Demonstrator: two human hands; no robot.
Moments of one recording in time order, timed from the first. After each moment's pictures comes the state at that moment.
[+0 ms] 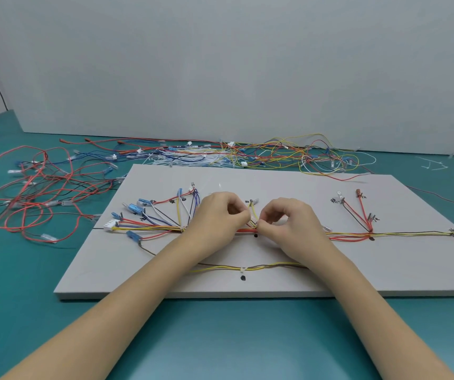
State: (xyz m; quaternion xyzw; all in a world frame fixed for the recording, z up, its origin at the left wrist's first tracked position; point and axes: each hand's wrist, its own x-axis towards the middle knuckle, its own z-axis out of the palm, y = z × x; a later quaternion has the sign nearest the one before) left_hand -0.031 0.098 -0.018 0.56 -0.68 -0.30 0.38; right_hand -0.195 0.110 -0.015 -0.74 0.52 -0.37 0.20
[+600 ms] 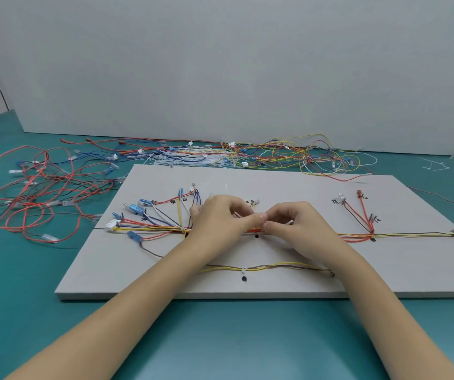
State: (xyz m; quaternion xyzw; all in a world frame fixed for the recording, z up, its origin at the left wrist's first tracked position) left_hand -0.037 0.102 -0.024 0.61 -0.66 -0.25 0.36; right_hand -0.207 0.109 -0.010 -0.71 0.50 -0.34 0.36
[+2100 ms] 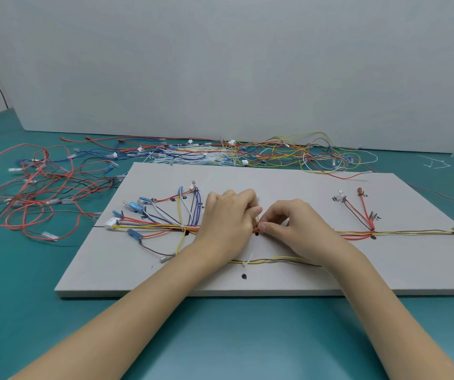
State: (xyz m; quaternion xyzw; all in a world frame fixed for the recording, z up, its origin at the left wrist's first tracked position) left_hand -0.048 0.104 -0.025 0.54 -0.76 -0.10 0.35; right_hand -0.204 0.108 -0.006 -0.77 0.53 -0.26 0.25
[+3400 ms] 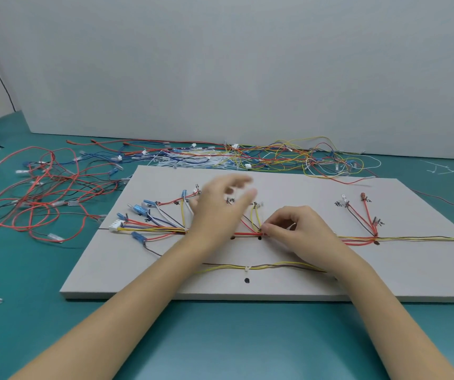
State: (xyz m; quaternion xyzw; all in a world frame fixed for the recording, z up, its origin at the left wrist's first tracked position) left_hand -0.034 0.101 -0.011 0.52 -0.64 -0.24 0.51; right_hand -0.209 0.107 -0.015 -0.74 0.52 -0.31 0.28
